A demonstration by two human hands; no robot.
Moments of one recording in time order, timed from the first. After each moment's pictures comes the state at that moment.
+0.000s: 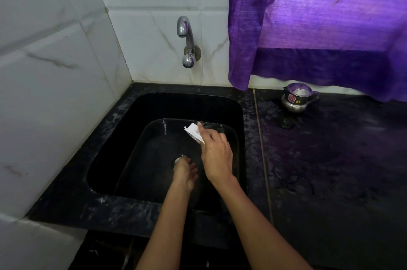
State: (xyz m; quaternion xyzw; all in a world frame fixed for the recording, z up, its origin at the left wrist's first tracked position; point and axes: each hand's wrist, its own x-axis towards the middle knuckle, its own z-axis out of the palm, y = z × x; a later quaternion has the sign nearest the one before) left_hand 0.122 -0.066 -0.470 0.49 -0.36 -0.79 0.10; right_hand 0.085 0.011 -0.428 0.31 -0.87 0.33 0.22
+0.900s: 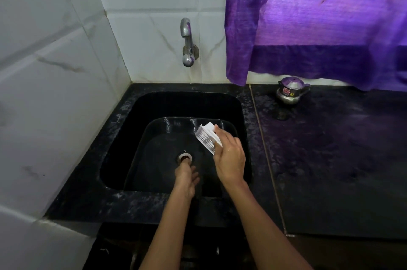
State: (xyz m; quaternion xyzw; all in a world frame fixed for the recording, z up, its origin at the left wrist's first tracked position) left_hand 0.173 -0.065 -0.450 0.49 -0.39 -0.77 0.08; right_hand 0.123 0.031 -0.417 0.22 -0.88 0.40 0.15
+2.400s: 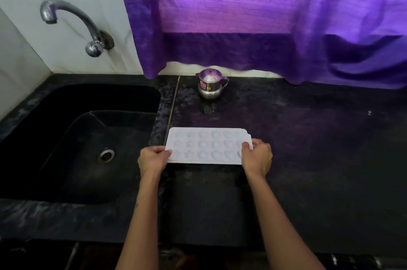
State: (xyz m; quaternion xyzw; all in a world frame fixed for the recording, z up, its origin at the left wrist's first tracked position) left_hand 0.037 0.139 -0.428 0.51 -0.68 -0.51 0.12; right_hand -0.073 0.340 -0.447 -0.13 -0.89 0.44 0.00
